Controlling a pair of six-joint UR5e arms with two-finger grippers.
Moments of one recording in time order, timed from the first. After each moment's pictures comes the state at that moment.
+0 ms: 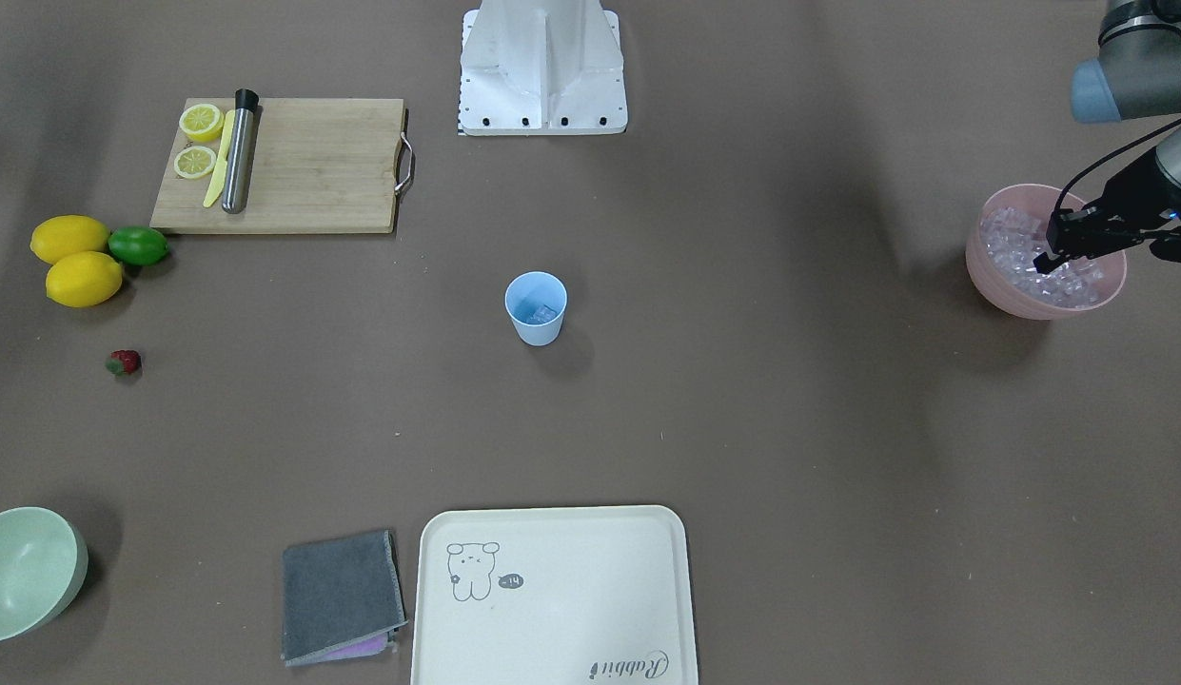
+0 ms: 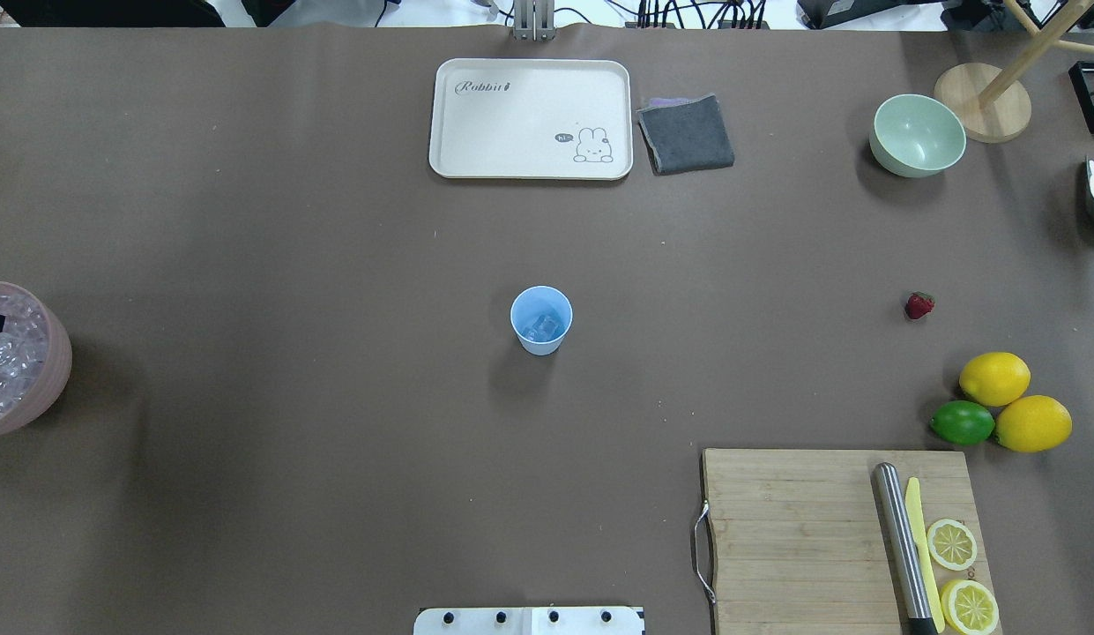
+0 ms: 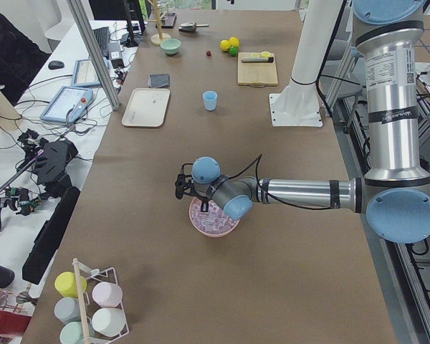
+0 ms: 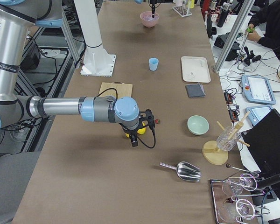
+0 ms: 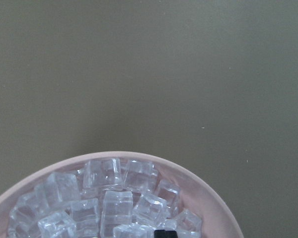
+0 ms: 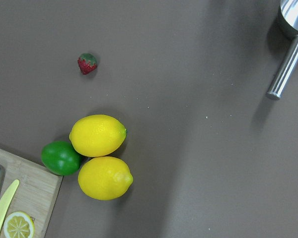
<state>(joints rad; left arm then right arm) -1.17 -1.43 -1.65 -2.30 -2.42 -0.72 1.60 -1.90 1.97 -1.63 2.54 -0.30</state>
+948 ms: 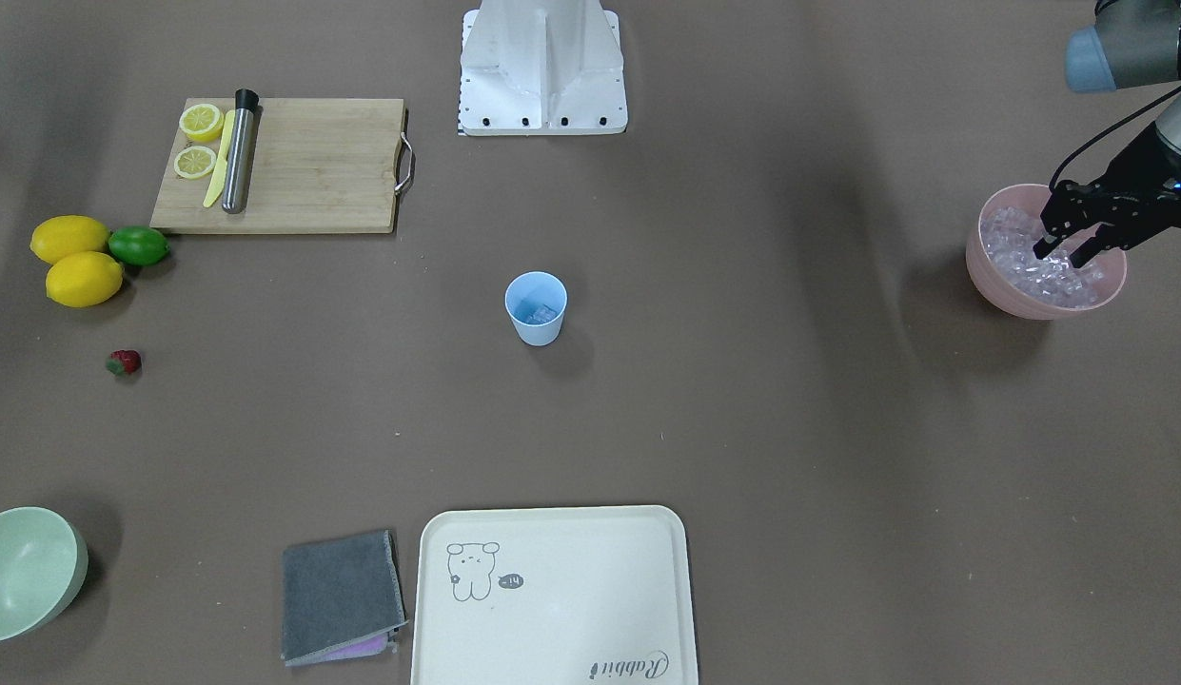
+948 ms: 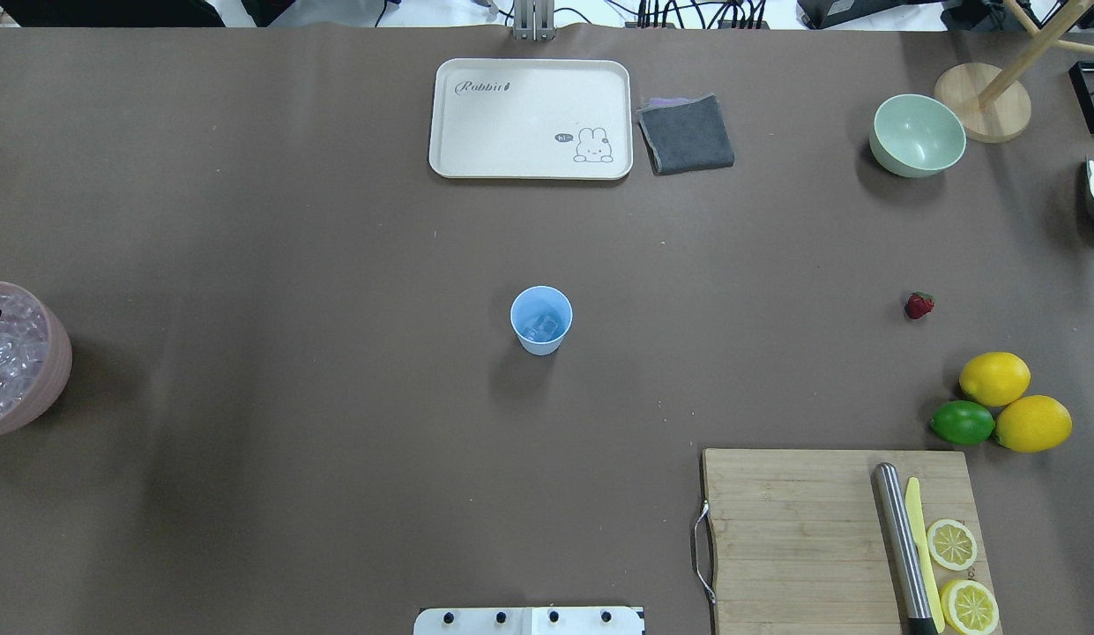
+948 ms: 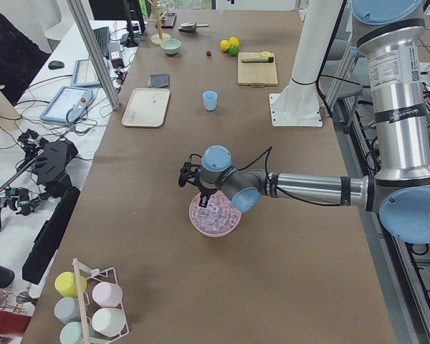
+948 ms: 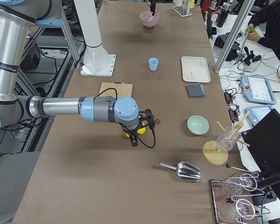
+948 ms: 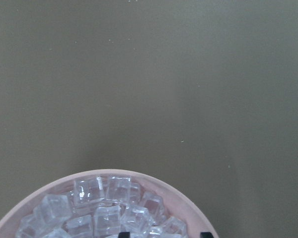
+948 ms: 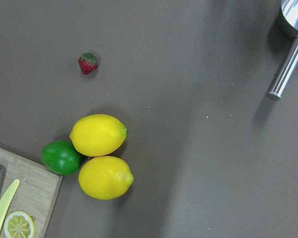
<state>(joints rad) -1.14 -1.36 -1.76 -2.31 -2.28 -0.57 1.60 -1.90 1.98 -1.63 2.53 -0.30</state>
